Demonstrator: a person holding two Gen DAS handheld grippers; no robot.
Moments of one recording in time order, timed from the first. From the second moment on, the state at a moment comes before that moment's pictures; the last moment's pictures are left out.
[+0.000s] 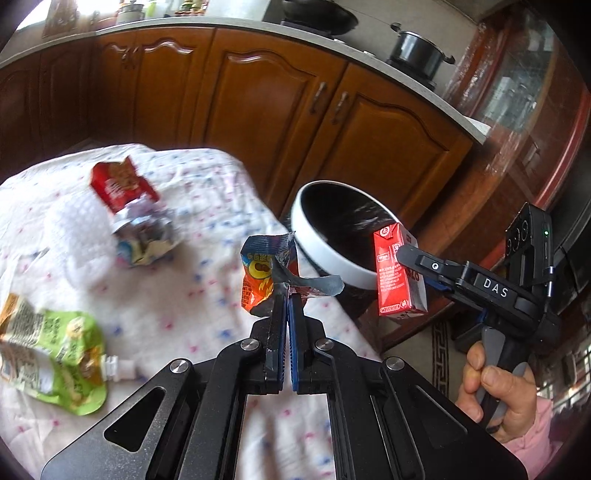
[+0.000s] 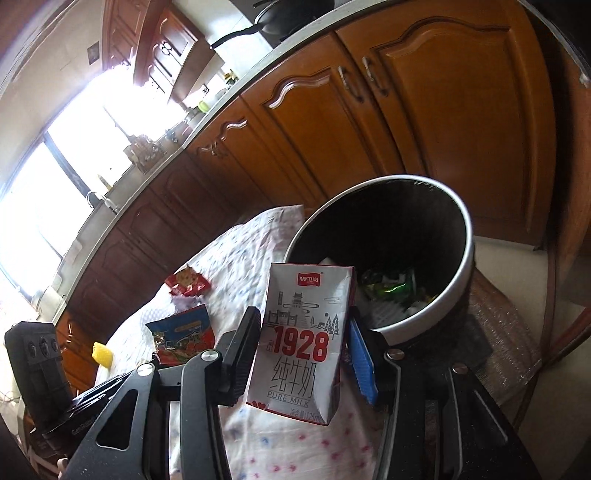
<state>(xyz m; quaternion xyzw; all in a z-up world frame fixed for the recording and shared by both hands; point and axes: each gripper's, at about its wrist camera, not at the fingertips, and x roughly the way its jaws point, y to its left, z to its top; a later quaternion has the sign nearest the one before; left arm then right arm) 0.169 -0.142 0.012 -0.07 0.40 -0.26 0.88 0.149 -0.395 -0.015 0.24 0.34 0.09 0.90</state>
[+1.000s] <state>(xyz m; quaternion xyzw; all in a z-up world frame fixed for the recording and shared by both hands) 0.226 -0.244 0.019 -0.04 0.41 -0.30 0.86 0.190 -0.444 -0.014 0.23 0.34 0.04 0.91</state>
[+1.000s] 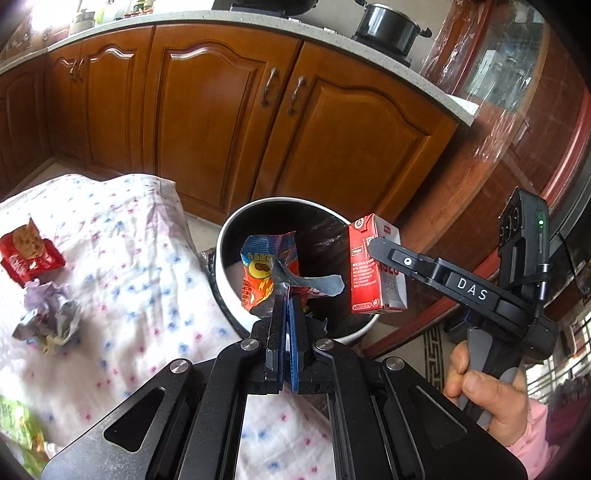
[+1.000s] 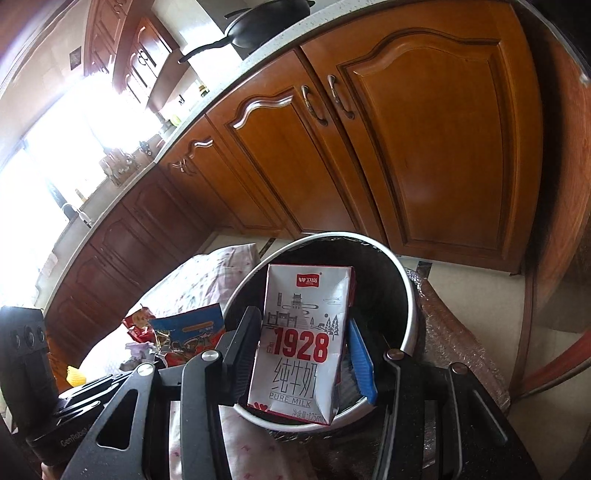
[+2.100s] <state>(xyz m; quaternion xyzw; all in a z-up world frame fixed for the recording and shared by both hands) 0.213 -0.220 -0.008 -0.07 0.44 -0.26 0.85 0.167 -0.428 -0.021 0.26 0.33 0.07 0.90</state>
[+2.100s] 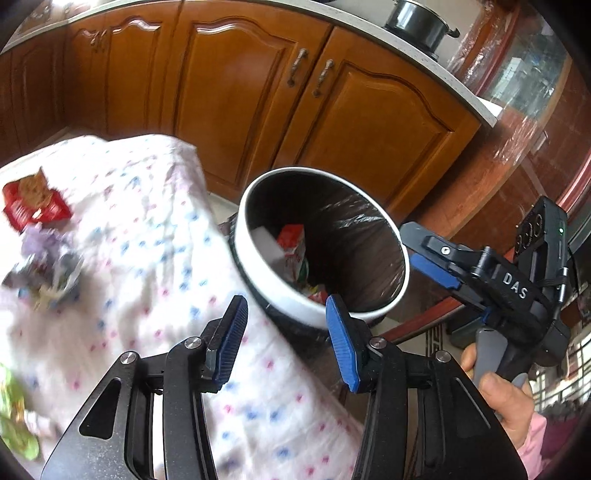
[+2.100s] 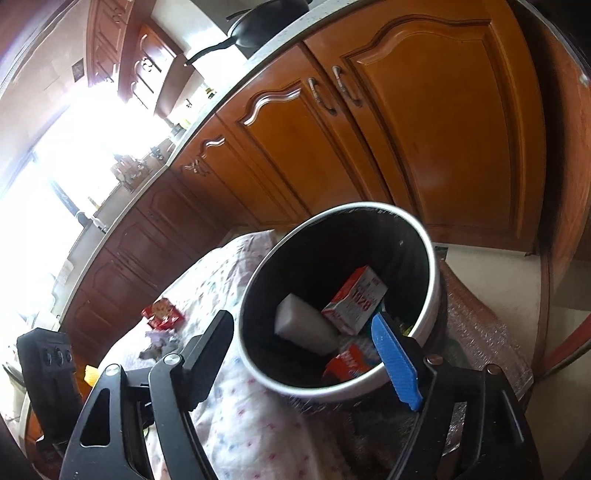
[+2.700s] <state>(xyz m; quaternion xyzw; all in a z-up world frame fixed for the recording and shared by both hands) 0.158 -0.115 -0.015 -0.14 0.44 -0.19 0.87 0.137 -0.347 -0.030 0.24 0.35 0.13 0.89</state>
